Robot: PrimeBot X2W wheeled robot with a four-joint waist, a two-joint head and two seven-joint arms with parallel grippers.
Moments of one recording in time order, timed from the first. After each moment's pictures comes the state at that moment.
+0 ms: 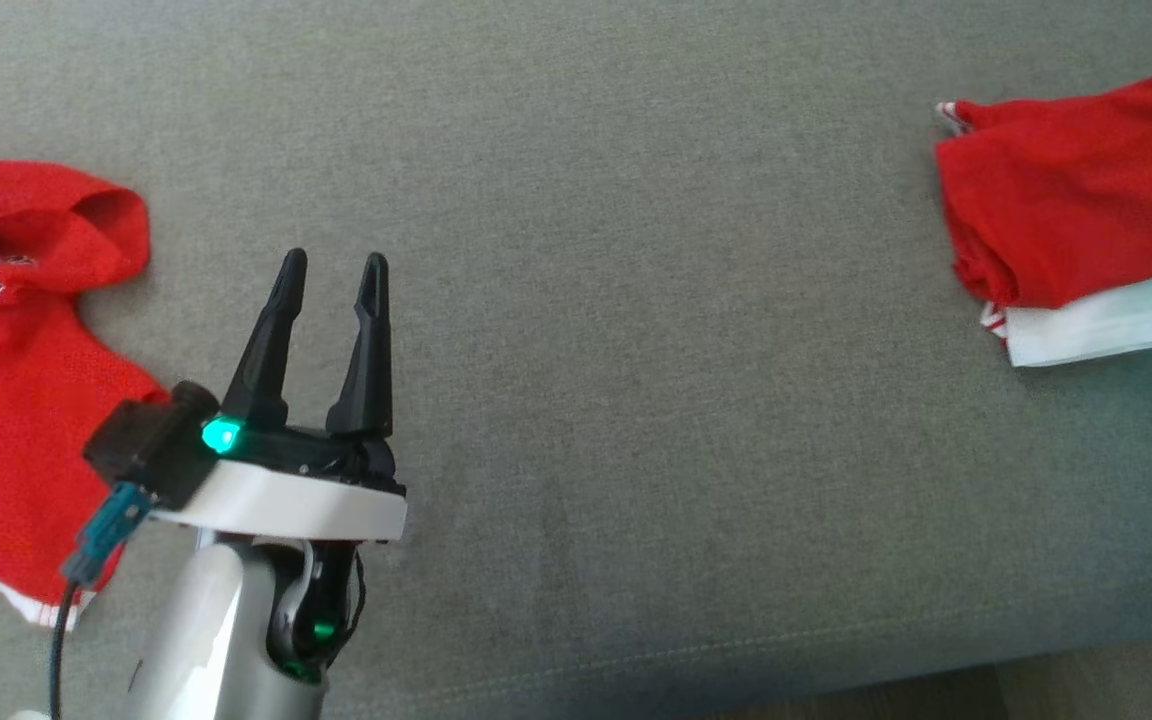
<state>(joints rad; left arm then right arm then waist) -0.18 0.04 -0.21 0.03 -0.36 -0.10 -0.26 -0.58 -0.47 -0.11 0.65 -0.10 0.13 -0.06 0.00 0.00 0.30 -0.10</state>
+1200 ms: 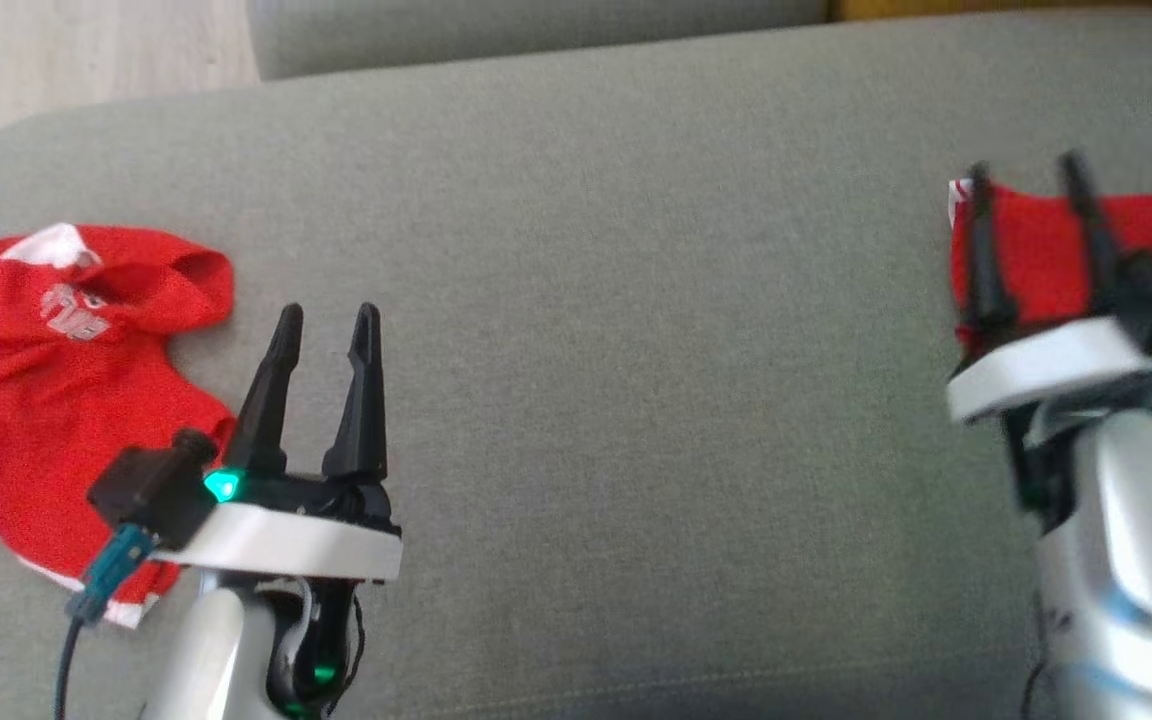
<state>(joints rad) -0.11 0.04 -0.20 0.04 -0.39 -0.08 -0.26 -0.43 -0.11 -0.06 0.34 0.03 0.13 -0.12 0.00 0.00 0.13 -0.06</state>
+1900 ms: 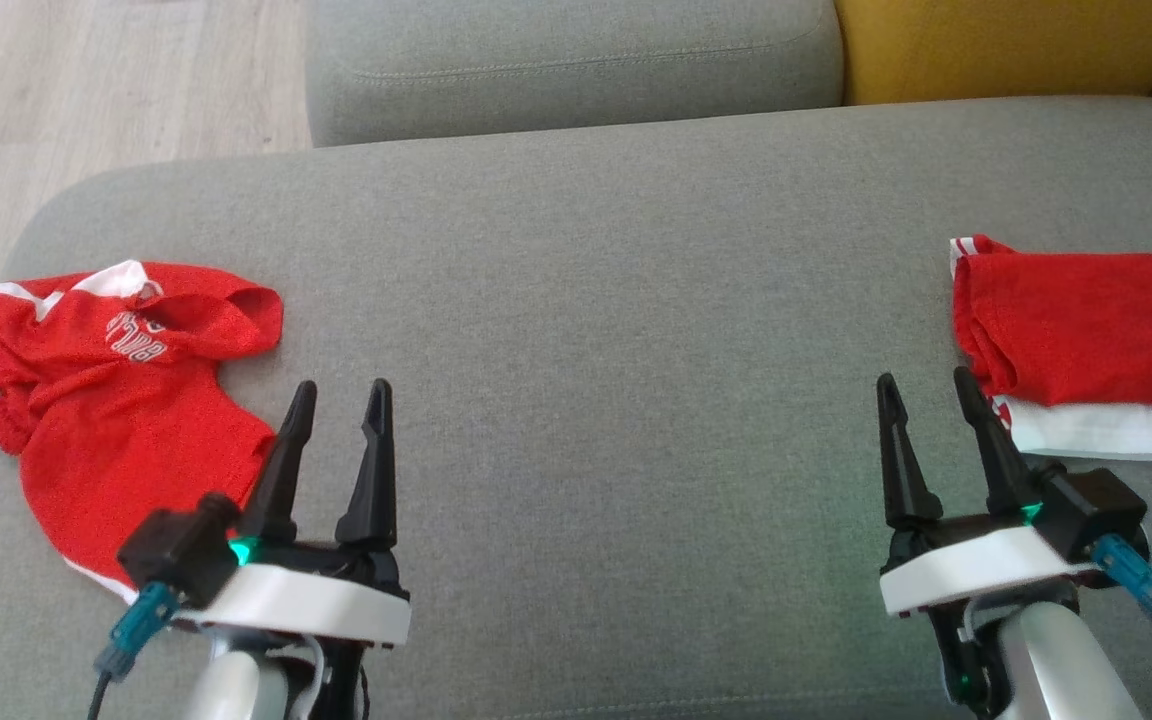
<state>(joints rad) 0.00 0.04 -0.21 0.04 -0.36 -0.06 -0.26 -0.09 -0.05 0.08 0.28 0.19 0.13 -0.25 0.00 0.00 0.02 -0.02</state>
